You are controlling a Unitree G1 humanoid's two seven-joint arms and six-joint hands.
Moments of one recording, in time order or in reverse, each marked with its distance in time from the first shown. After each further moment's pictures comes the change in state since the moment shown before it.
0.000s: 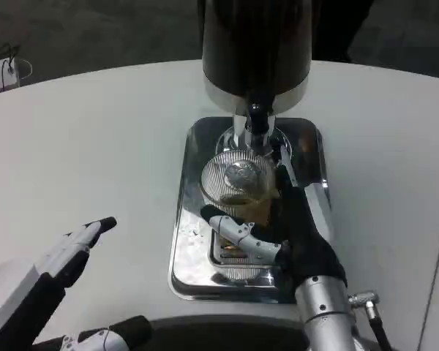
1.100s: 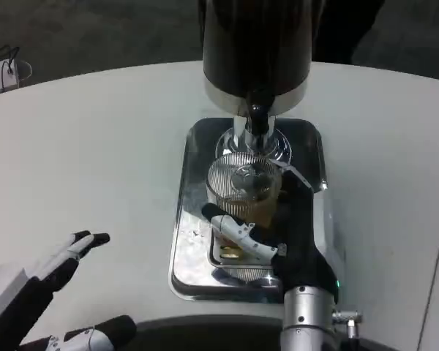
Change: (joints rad) left arm -0.013 0.035 0.030 0.065 -0.051 -0.004 -0.041; right arm -0.054 0.029 0.077 0.212 -0.044 -0.092 -0.391
